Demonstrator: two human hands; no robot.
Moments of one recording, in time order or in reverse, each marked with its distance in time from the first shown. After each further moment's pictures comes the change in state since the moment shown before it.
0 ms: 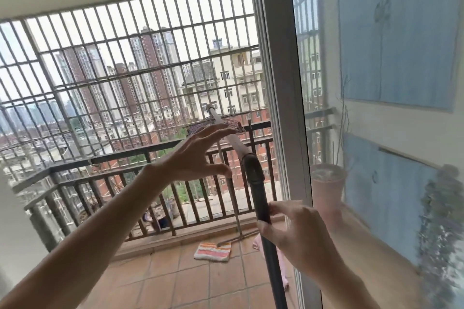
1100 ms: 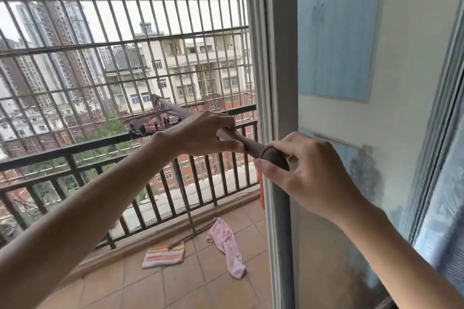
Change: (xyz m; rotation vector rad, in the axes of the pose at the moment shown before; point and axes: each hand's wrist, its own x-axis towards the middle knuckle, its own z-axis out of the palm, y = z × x) left_hand 0.072 -0.043 0.025 -0.083 -0.110 0.291; right_hand 0.067 -0.062 -0.018 -0.323 0.155 -0.030
